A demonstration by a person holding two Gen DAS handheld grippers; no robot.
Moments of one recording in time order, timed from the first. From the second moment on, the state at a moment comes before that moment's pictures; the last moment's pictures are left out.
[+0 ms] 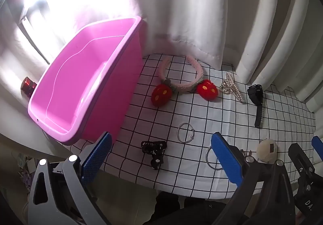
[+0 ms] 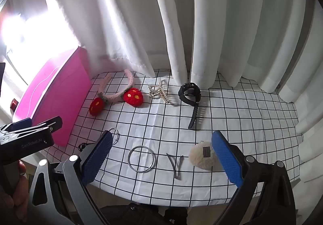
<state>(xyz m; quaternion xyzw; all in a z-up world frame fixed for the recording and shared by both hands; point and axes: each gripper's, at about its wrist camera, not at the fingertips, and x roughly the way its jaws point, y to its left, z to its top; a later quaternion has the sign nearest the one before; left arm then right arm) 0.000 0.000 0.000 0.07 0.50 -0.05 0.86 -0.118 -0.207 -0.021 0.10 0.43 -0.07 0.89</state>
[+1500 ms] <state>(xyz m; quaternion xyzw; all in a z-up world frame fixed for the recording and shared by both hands) -0.001 0.001 0.002 0.08 0.50 -0.04 0.86 -0.117 -0.207 -0.021 0.10 0.43 -0.07 0.89</state>
